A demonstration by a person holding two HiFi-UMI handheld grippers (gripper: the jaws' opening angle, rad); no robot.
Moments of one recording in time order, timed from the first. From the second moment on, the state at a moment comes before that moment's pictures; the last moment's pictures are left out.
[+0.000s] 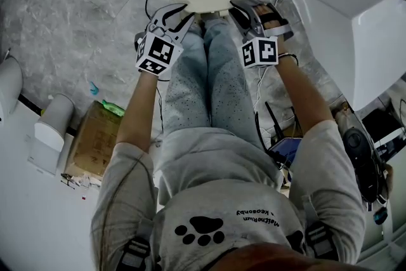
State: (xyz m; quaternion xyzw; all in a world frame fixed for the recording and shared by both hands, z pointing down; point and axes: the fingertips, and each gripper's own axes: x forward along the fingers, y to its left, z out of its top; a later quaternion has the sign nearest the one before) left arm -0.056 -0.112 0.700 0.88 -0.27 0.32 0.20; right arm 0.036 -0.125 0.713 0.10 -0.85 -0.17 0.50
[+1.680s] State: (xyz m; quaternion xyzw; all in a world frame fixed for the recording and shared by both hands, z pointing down) left arm -0.047 -0.080 0.792 0.86 -0.23 0.38 0.26; right arm 0.045 -0.089 0.797 0.04 -0.80 -0.18 0.57
